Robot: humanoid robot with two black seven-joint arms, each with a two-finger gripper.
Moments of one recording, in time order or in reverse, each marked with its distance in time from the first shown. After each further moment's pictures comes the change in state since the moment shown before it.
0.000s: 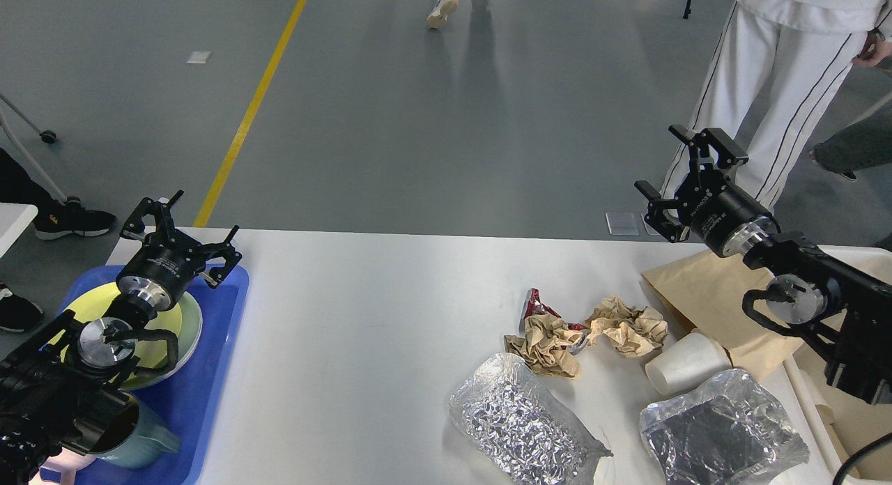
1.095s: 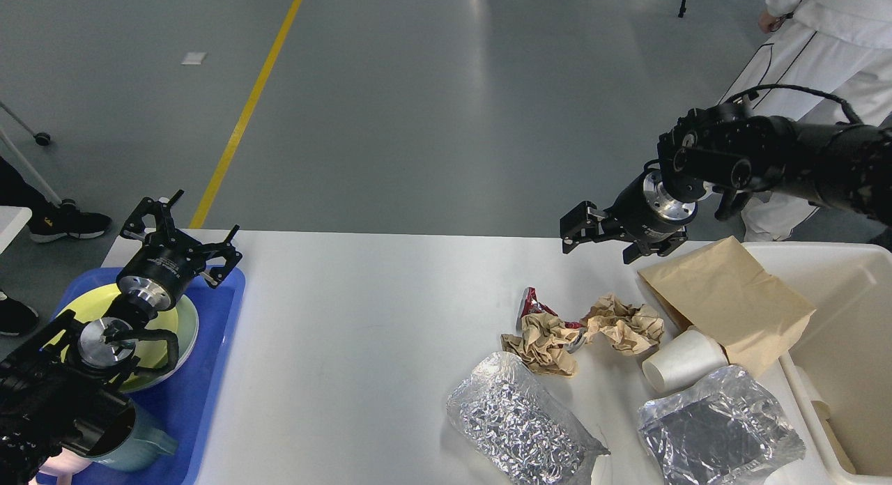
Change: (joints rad) left arm 0.000 0.000 0.000 0.000 -0.001 -0.002 0.000; right arm 0.863 0.342 -1.467 0.067 0.009 0.304 -0.336
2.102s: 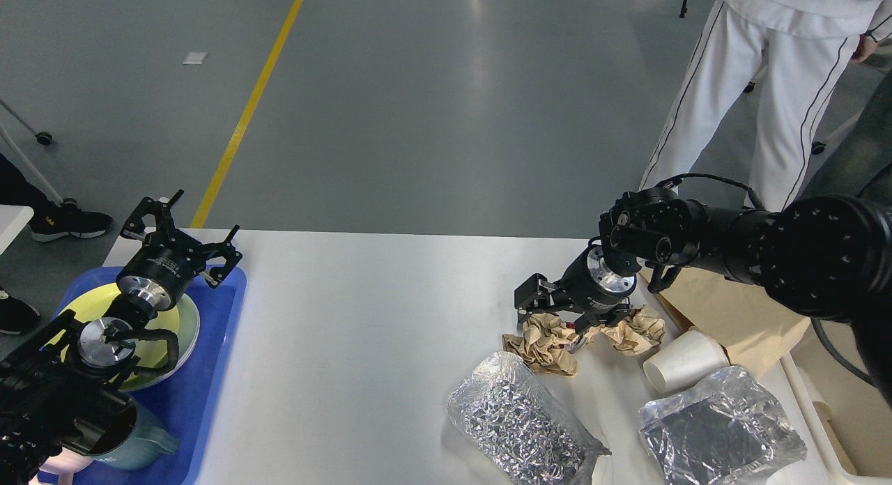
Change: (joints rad) left arm 0.000 0.000 0.000 0.000 0.000 0.000 0.000; right arm -0.257 0.165 0.052 -0.134 0.067 -0.020 -0.011
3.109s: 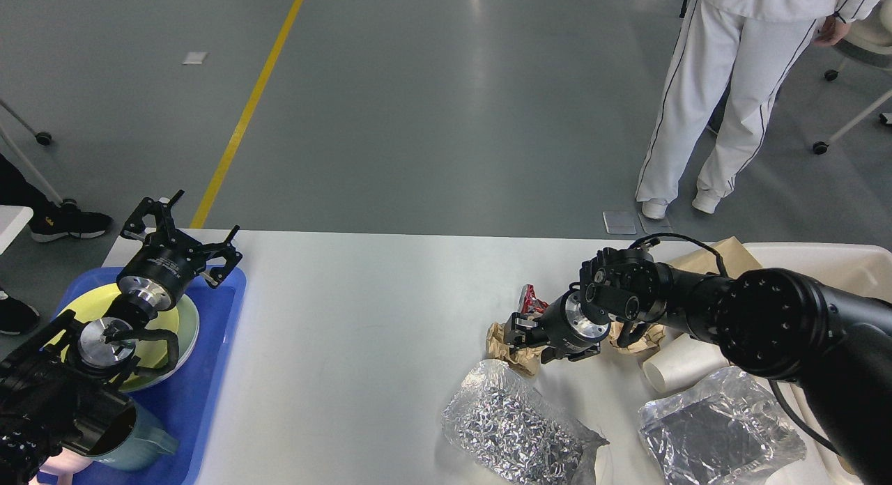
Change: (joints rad) left arm 0.000 0.000 0.000 0.000 0.000 0.000 0.000; right arm -0.203 0.085 0.036 -0.139 0.020 -0.104 -0.014
